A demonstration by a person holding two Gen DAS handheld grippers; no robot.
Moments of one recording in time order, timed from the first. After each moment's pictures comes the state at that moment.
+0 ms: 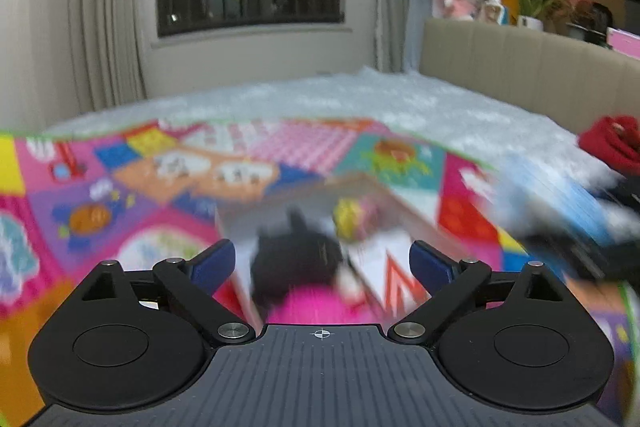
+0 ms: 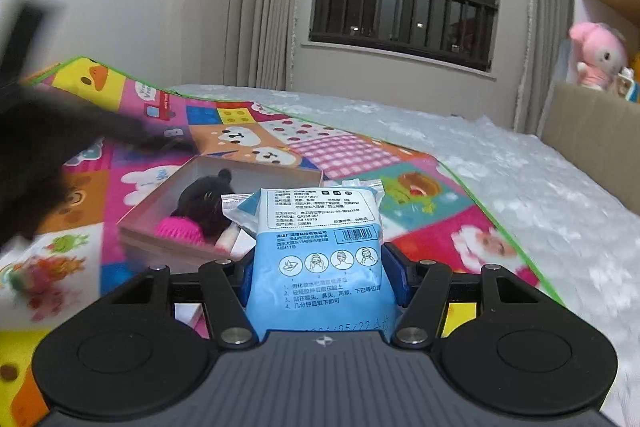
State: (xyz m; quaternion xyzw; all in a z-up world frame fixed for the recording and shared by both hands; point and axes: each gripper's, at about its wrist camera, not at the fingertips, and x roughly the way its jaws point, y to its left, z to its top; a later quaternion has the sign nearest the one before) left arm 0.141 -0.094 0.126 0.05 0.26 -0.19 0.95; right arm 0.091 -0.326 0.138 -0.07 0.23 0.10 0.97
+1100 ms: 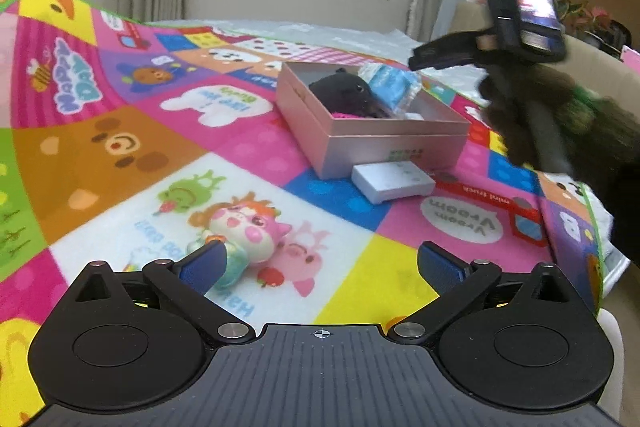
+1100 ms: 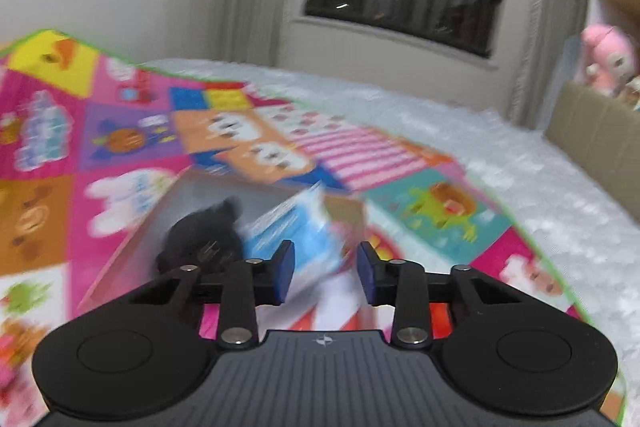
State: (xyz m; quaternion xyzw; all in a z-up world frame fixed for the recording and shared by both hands) left arm 0.013 -0.010 0.069 -0.02 0.32 -0.14 0.94; right arm 0.201 -0.237 0.125 -0.09 0.25 0.02 0.96
